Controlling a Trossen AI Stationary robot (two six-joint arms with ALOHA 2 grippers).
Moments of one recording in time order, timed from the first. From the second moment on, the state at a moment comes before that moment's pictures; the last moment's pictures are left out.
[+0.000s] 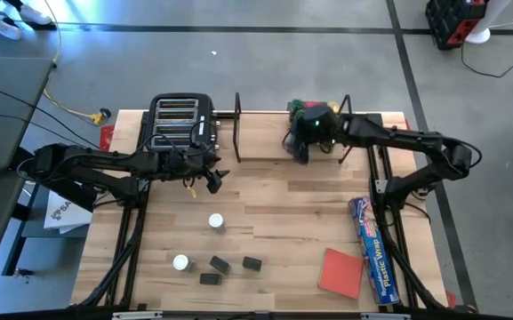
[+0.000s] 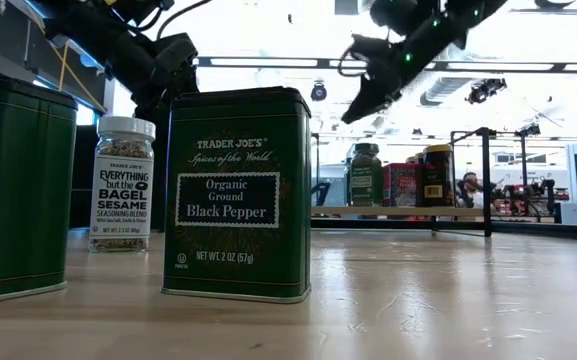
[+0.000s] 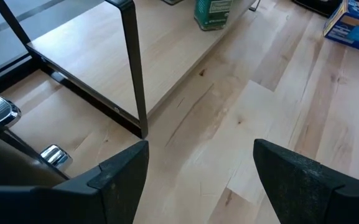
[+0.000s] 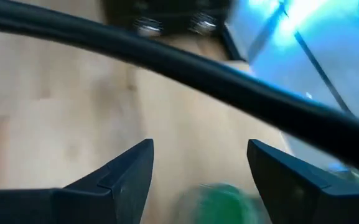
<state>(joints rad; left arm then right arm) 0.10 1.12 0.63 -0.16 -0.32 -0.37 -0.40 1.41 1.05 -0.33 0.00 -0.29</state>
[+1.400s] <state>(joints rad) 0.08 1.12 0.63 -0.16 -0.33 -0.37 -0.34 1.52 0.98 -0.45 0.40 -0.14</state>
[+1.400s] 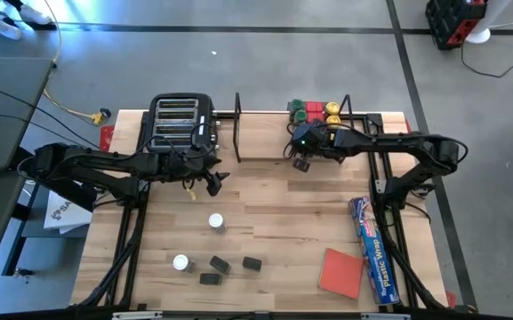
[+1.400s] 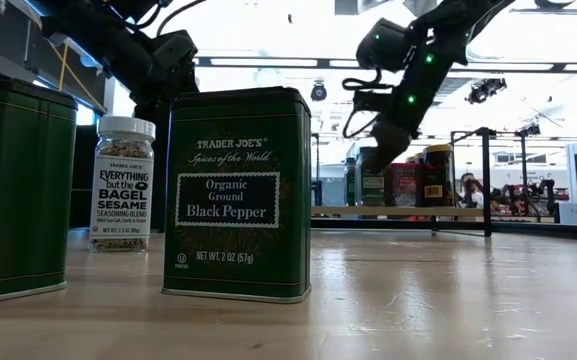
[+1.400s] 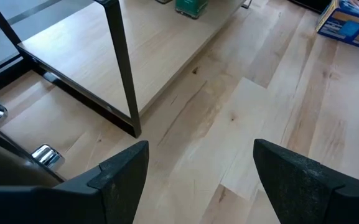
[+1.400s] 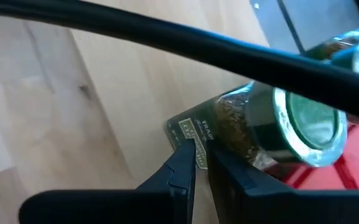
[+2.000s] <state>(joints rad) 0.08 1.12 0.63 -0.16 -0.32 -0.36 -0.08 1.52 1.05 -0.34 0.31 -0.11</state>
